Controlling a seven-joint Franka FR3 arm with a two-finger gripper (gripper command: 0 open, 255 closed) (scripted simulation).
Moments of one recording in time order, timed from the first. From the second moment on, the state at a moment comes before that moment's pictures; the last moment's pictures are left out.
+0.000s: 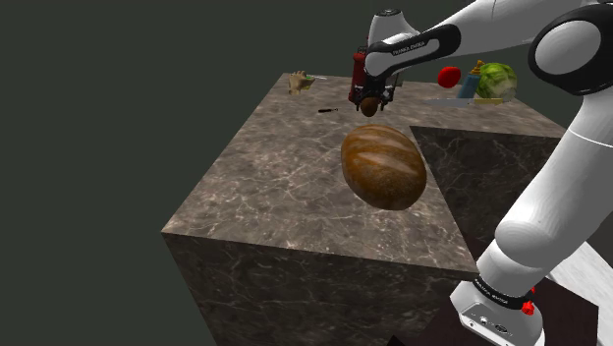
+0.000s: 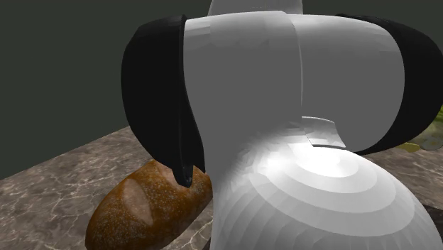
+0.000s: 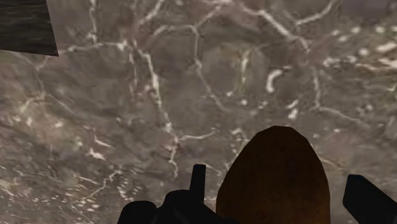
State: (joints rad) arm -0.25 0.07 -0.05 -1.90 -0.24 2.17 0.65
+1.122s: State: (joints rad) arm -0.25 0.06 -0.05 -1.86 -0.23 2.12 0.64
